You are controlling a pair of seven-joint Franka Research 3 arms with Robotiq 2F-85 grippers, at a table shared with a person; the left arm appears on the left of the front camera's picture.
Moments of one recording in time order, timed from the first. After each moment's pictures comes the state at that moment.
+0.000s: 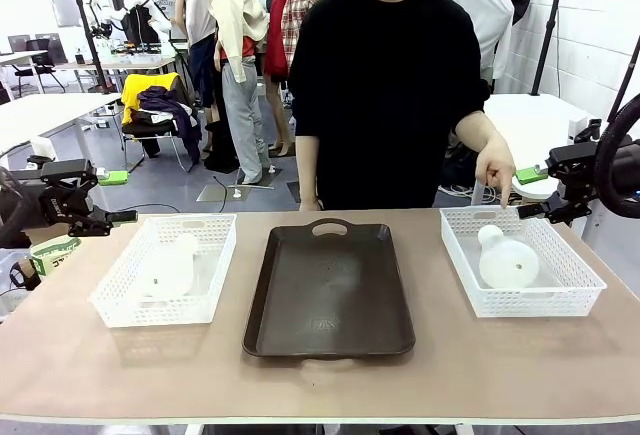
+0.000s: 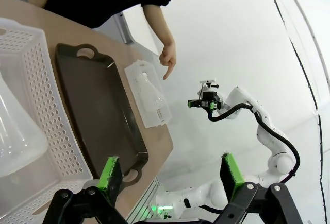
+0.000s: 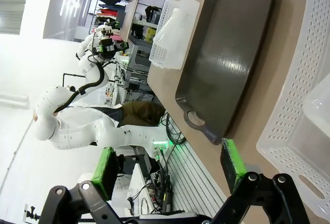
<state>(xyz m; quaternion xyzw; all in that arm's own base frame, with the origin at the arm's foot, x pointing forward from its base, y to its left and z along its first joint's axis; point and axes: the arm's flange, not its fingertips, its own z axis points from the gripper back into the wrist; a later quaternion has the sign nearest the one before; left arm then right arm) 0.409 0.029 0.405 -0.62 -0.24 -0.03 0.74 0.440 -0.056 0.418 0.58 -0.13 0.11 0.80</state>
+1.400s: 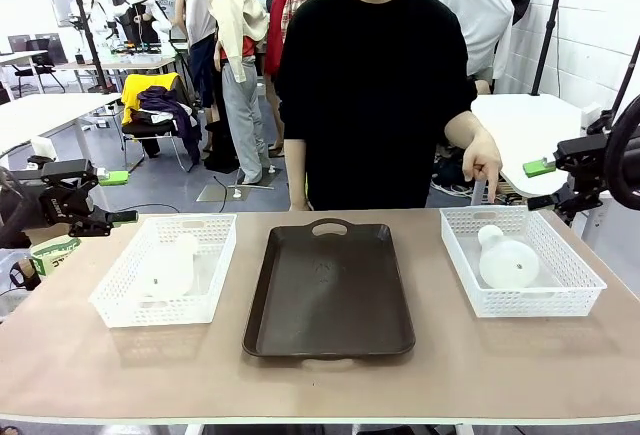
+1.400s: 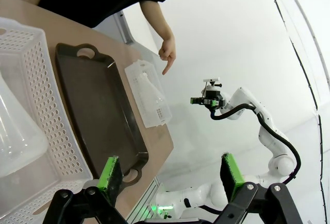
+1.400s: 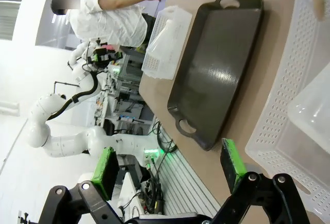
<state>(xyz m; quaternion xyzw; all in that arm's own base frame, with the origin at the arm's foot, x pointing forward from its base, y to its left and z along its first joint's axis) 0.409 0.029 0.405 -0.62 -0.24 -0.03 0.74 0.439 -0.070 0.436 0.56 -0.16 0.10 0.81</state>
